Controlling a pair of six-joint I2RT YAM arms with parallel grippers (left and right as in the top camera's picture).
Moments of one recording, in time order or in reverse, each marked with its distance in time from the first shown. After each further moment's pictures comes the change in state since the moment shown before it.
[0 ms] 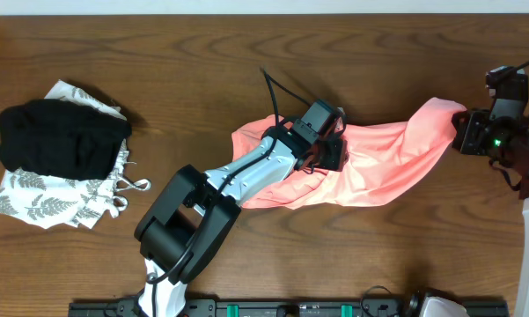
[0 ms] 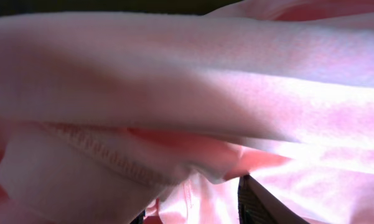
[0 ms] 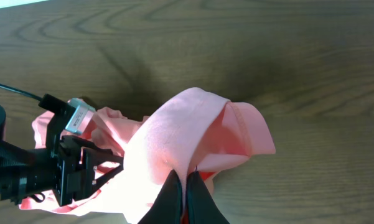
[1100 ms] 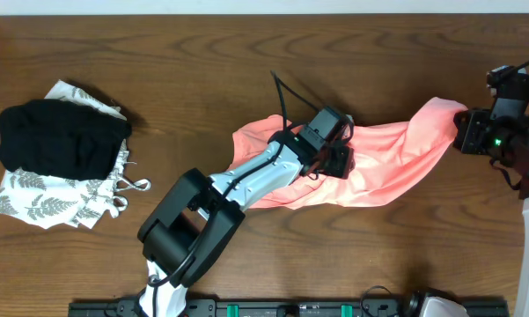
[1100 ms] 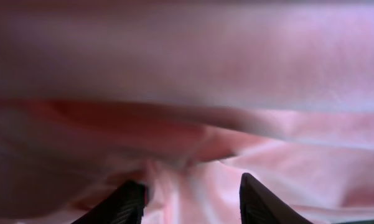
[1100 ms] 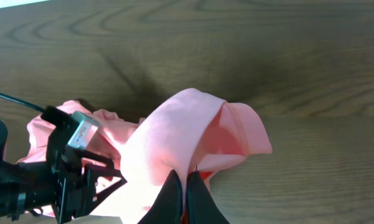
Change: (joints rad) left arm -0.039 0.000 0.000 -0.010 -0.011 0.027; right arm 0.000 0.000 0.000 0.007 0.017 0.000
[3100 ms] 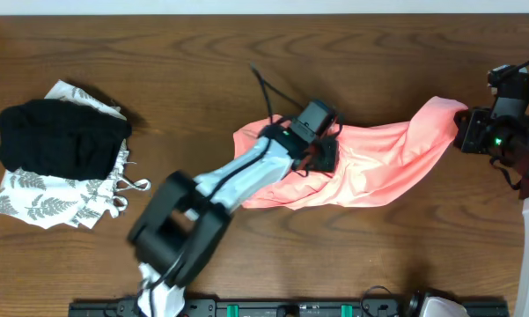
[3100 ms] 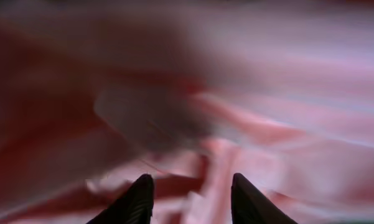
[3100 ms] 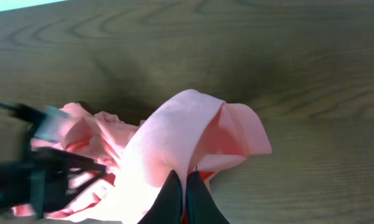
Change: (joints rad) left arm 0.042 -0.022 -0.008 -0.093 -0.034 -0.100; right arm 0.000 0.000 0.000 0.008 0.000 0.006
